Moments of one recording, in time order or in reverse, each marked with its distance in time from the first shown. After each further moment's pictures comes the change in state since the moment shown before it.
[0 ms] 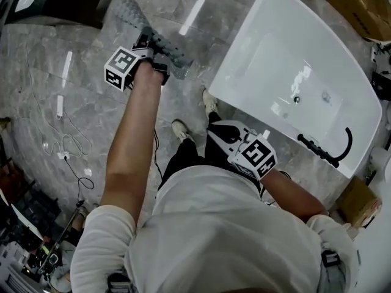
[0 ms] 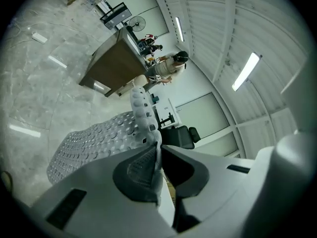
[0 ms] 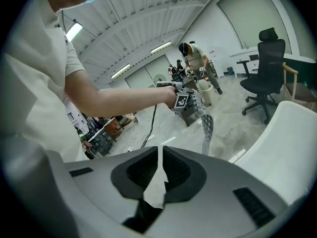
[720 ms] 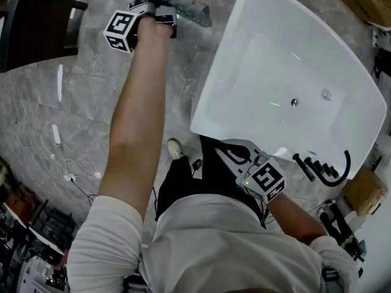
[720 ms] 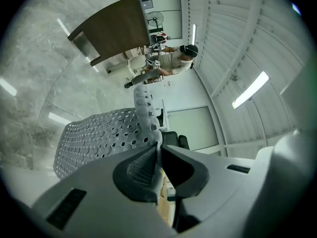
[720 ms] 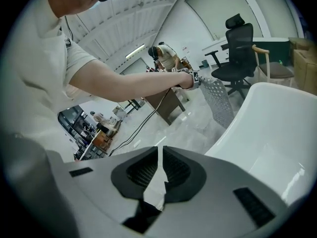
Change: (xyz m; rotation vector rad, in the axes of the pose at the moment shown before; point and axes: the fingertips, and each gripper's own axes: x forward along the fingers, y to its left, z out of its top) left arm 0.315 -0.072 -0.064 -0.226 -0.061 -0.196; right arm -0.044 -0.162 0.000 0.230 -0.011 -0.110
